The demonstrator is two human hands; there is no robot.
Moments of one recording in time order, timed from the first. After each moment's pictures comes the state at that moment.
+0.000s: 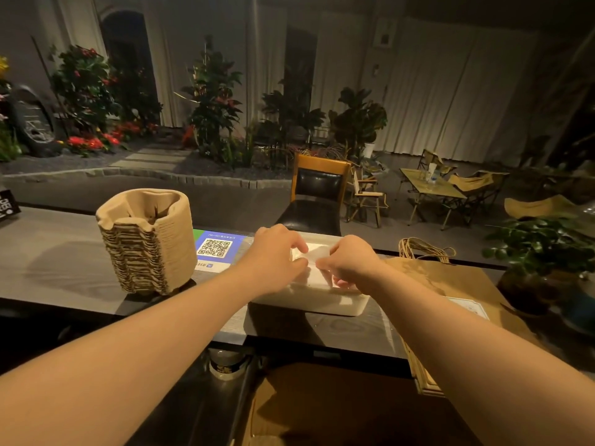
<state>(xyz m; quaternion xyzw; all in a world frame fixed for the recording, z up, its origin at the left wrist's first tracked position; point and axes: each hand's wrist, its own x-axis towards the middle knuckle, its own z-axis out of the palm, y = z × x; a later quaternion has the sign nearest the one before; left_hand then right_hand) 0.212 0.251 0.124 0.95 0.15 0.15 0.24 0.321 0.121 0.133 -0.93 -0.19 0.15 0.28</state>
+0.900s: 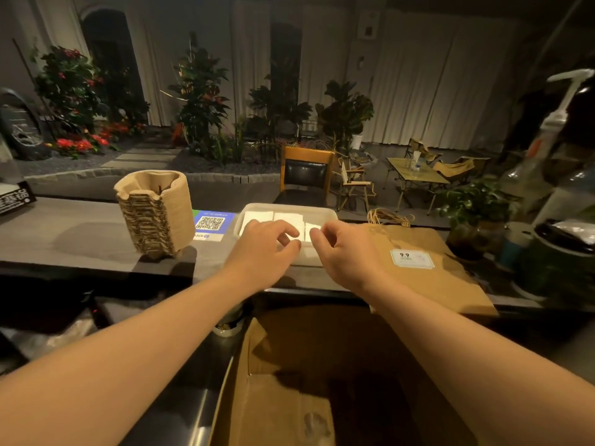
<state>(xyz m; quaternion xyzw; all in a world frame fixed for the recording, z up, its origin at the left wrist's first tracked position) 0.137 0.178 0.123 0.92 0.12 0.26 0.28 0.211 0.015 0.146 -0.86 -0.36 -0.07 0.36</state>
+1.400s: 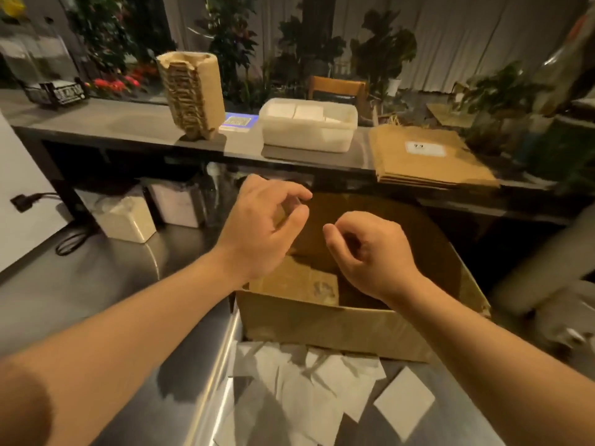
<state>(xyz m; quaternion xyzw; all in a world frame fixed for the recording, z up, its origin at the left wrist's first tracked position) -0.056 0.055 0.036 0.88 0.02 0.42 0.23 0.047 -0.120 0.033 -0.76 -0.52 -0.17 0.35</state>
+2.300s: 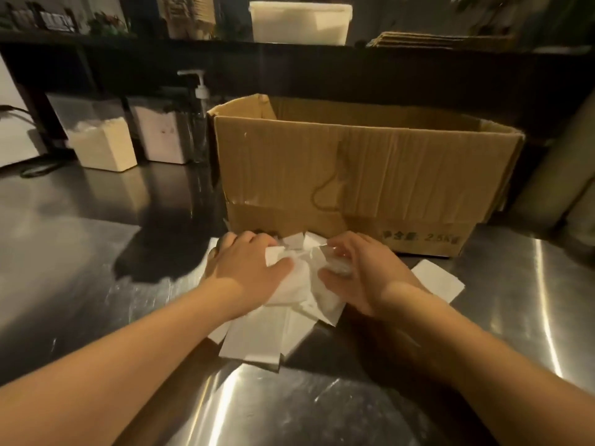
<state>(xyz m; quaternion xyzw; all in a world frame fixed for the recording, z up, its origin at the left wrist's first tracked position) -0.140 -0.024 -0.250 0.94 0.28 0.08 0.18 -0.028 -0.202 -0.229 -0.89 -0.39 0.06 0.23</state>
